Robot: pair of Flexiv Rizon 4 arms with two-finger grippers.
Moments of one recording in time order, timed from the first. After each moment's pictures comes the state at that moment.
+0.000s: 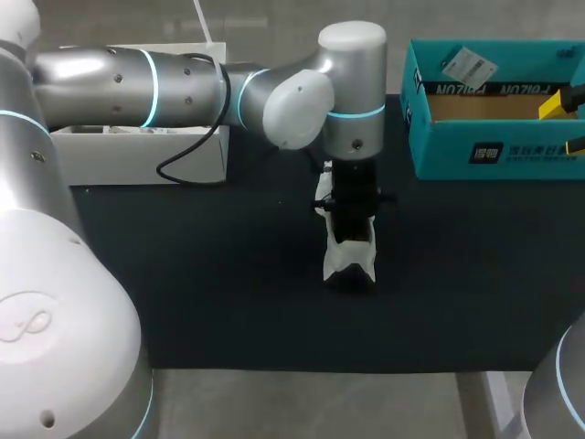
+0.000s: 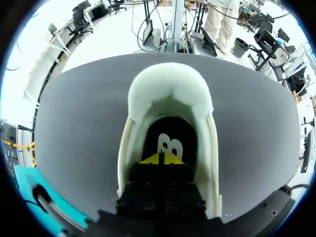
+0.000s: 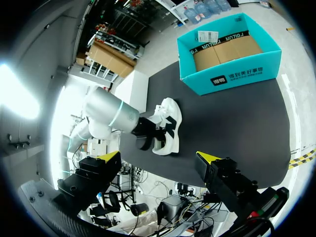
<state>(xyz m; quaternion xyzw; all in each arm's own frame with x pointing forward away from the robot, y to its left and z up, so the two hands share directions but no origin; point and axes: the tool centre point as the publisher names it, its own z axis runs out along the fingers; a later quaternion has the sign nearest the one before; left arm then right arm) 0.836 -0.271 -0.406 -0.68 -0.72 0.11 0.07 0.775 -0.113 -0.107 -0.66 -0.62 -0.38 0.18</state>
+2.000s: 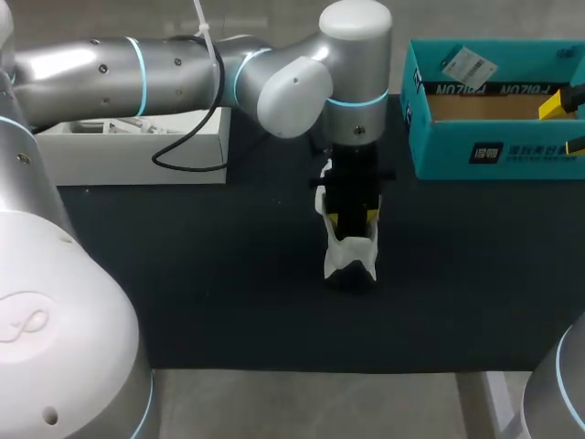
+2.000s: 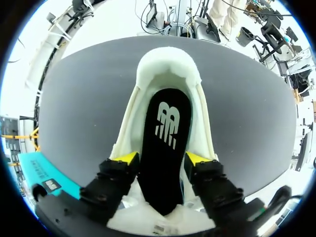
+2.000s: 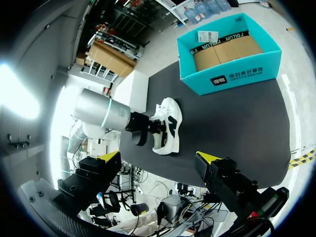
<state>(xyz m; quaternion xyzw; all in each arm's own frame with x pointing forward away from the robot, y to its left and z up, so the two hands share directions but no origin) 0.875 -0.268 -0.379 -0.67 -0.74 0.05 0.02 0.775 -0.113 -0.107 -0.66 -0.62 -0.38 0.18</state>
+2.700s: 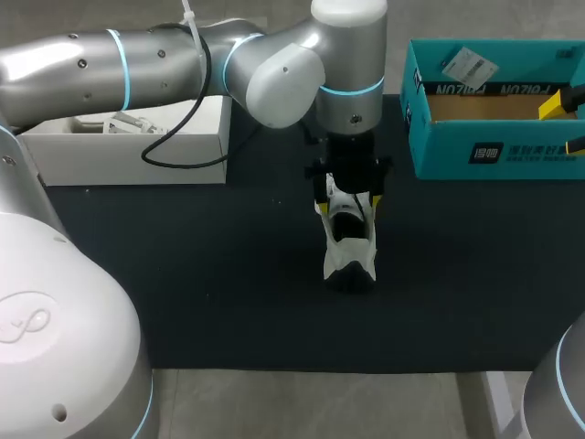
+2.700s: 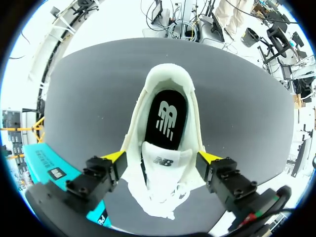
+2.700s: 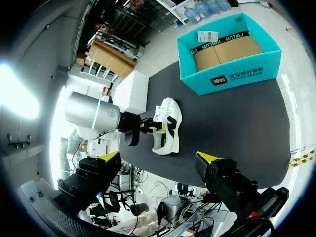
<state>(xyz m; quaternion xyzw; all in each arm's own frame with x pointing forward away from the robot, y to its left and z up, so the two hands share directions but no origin) 0.880 -0.261 -0.347 -0.65 -0.76 0.04 -0.01 0.775 -0.113 -0.107 -0.66 -0.62 -0.38 0.18</state>
